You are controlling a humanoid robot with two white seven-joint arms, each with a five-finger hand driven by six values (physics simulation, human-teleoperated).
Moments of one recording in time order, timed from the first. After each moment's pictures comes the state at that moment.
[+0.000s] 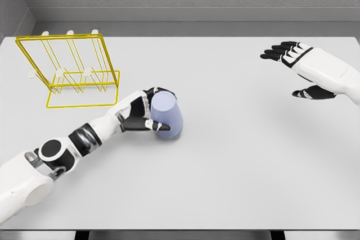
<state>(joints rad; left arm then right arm) -0.41 0.63 -0.88 -1.57 0.85 -0.18 -0.20 -0.23 -0.64 -0.04 -1.68 0.41 -0.61 0.58</state>
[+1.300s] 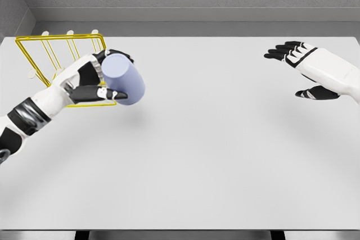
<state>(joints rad) -0.41 0.87 -0.71 -1.73 0.95 -0.21 -0.20 -0.21 -0.64 -0.07 -1.69 0.41 -0.61 0.58</state>
